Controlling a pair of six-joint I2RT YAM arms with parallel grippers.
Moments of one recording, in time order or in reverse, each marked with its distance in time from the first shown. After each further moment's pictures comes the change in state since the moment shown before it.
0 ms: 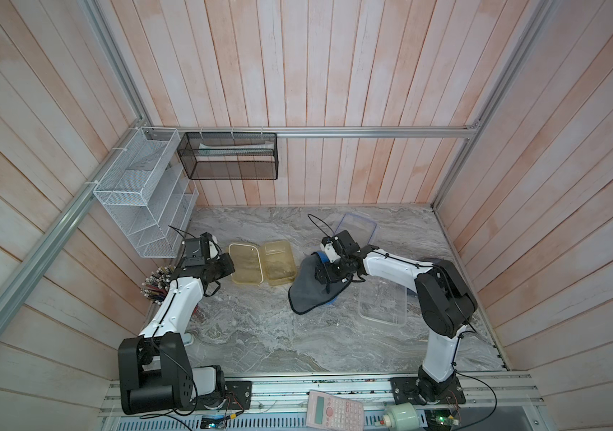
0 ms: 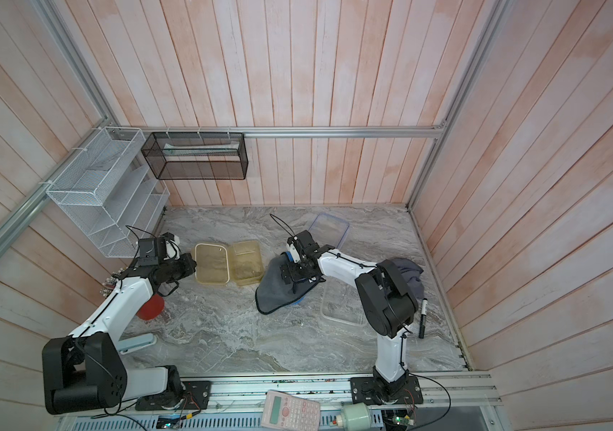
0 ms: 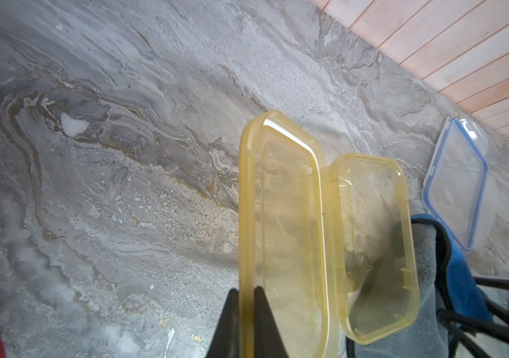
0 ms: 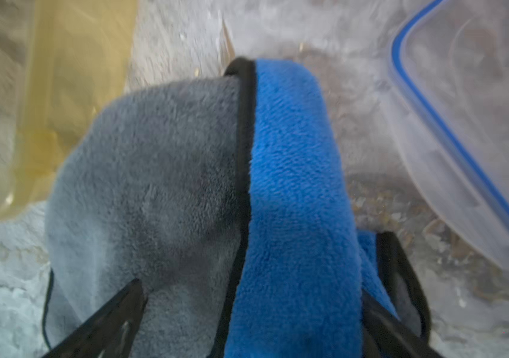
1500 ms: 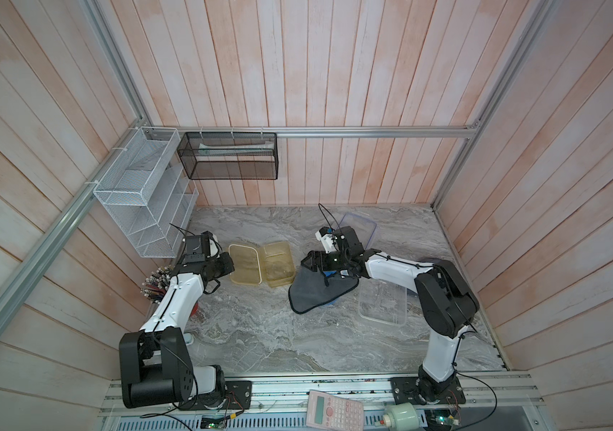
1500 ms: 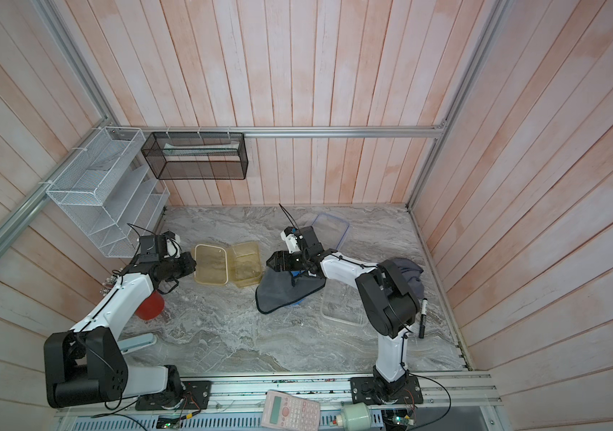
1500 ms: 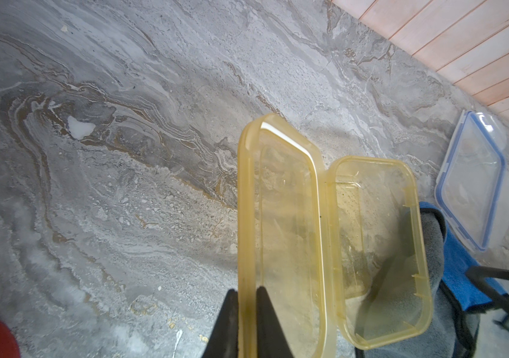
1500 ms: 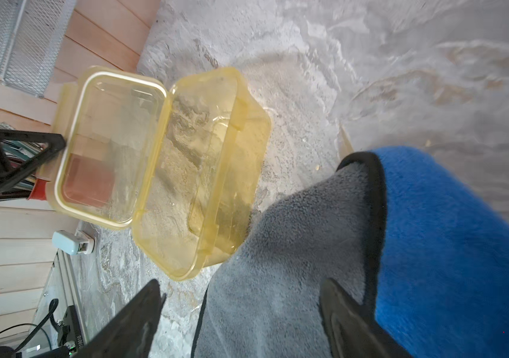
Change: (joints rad) left arm 0.000 0.032 0.026 -0.033 -0.018 0.027; right arm -0.015 0.039 -0.045 0.420 -0.346 0.290
